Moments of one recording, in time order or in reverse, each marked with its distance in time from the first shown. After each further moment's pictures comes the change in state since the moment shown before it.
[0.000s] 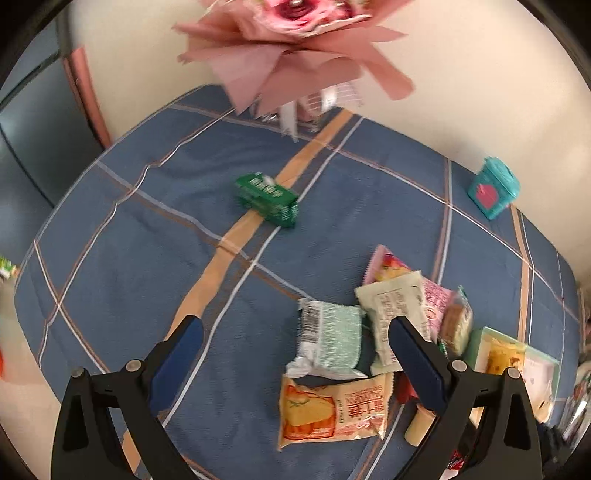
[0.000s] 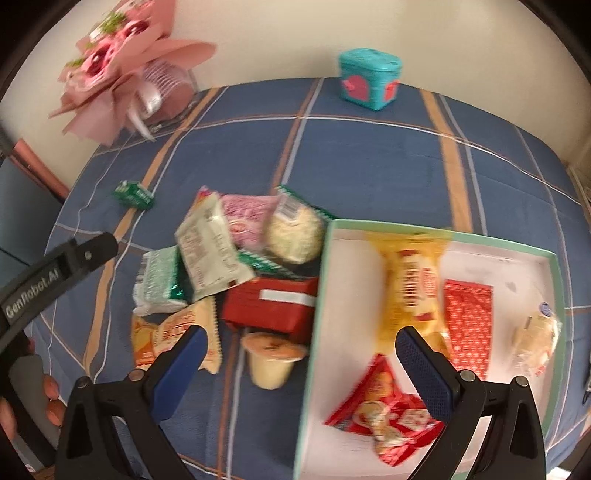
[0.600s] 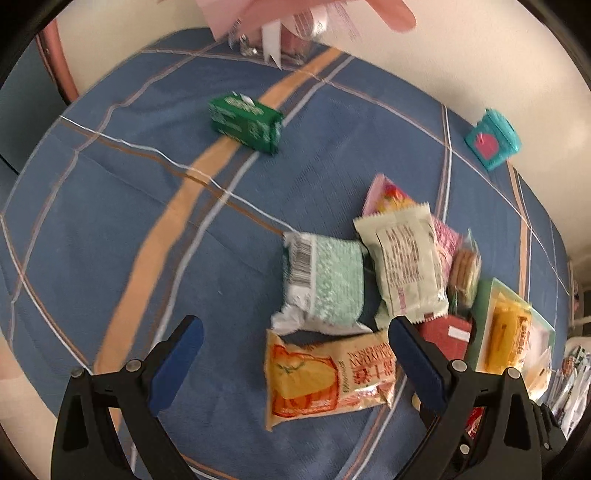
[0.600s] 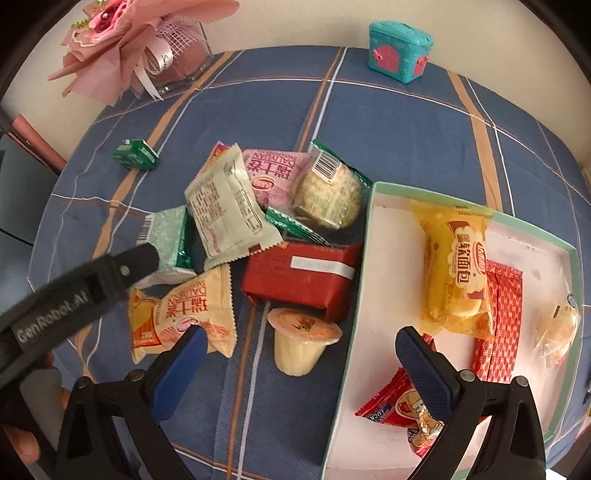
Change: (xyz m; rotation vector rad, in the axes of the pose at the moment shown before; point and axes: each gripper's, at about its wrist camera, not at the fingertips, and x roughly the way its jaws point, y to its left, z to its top) left arm 0.044 -0.002 -0.025 0.030 0.206 -0.101; right arm 0.027 0.018 -0.010 -0.029 0.092 -0.019
